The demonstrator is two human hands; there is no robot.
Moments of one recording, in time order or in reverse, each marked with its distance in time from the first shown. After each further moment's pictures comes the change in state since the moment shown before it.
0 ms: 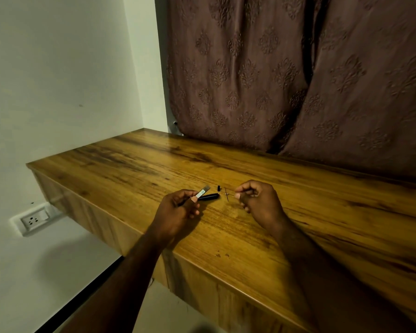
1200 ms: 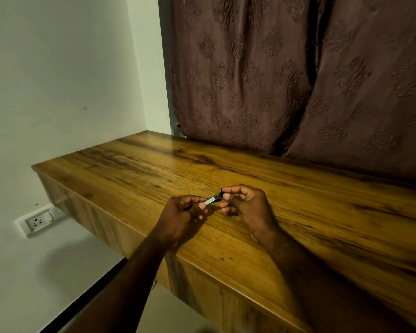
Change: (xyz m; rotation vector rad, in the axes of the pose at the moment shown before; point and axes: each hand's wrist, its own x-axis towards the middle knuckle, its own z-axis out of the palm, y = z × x) left_hand -0.001 0.003 0.003 -0.011 -0.024 -0.035; right_hand -0.014 -0.017 0.031 0.414 -0.076 0.061
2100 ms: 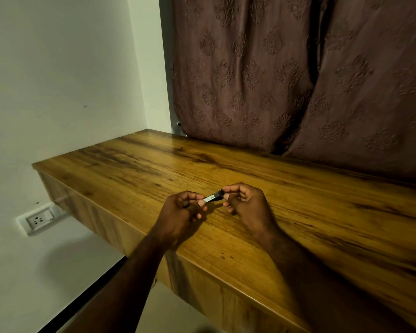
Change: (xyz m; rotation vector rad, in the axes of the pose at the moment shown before) left_hand 0.002 -0.003 -0.002 -0.062 0.044 -0.009; right_hand -0.001 0.002 0.001 -0.172 0.006 -0.108
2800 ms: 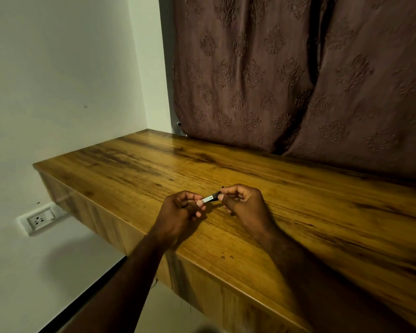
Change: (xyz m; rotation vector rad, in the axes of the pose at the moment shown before) left_hand -0.005 0.008 0.003 -0.187 0.010 -0.074; right_hand -0.002 -0.003 0.004 -0.019 0.001 0.000
